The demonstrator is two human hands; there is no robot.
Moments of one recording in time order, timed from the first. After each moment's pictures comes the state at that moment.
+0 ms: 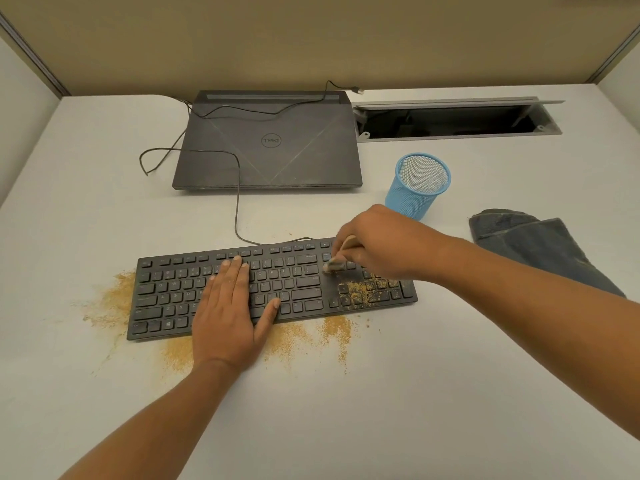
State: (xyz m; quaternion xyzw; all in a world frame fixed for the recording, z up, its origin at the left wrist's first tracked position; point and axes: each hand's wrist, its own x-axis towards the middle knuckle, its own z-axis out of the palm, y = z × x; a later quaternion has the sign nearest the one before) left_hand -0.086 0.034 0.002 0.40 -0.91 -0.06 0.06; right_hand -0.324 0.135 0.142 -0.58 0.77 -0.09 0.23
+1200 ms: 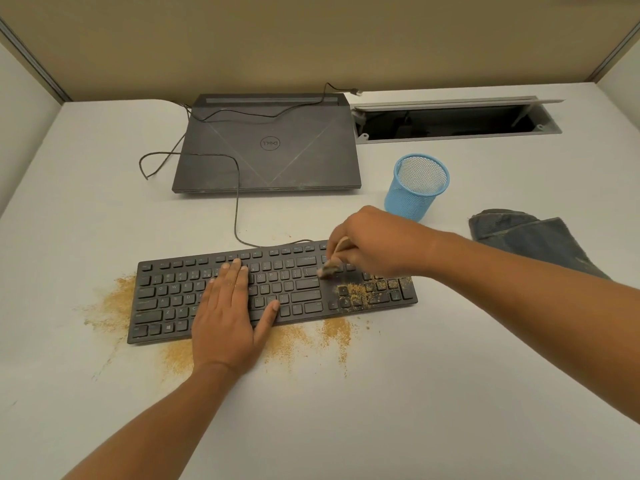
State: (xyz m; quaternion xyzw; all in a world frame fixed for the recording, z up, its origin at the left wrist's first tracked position) left_hand -0.085 0.034 0.000 0.40 -0.91 -0.07 0.07; right_hand -0.326 0.128 0.143 -0.61 0.75 -0.07 0.26
